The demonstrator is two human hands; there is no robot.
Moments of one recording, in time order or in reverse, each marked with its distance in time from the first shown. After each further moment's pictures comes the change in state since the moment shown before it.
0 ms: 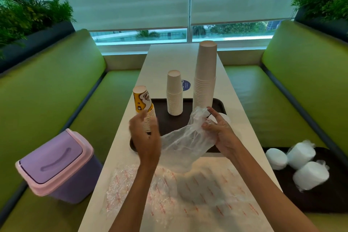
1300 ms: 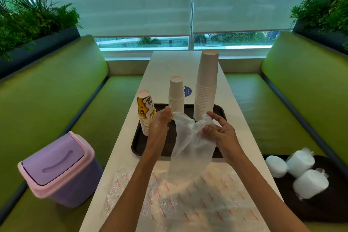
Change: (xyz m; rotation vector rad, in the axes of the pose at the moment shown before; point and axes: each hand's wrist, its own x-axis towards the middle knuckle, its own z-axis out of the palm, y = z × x) left_hand 0.020 0.045 0.002 -0.289 -0.467 -0.391; right_hand -0.015 -0.002 0.007 -0.152 0.042 -0.187
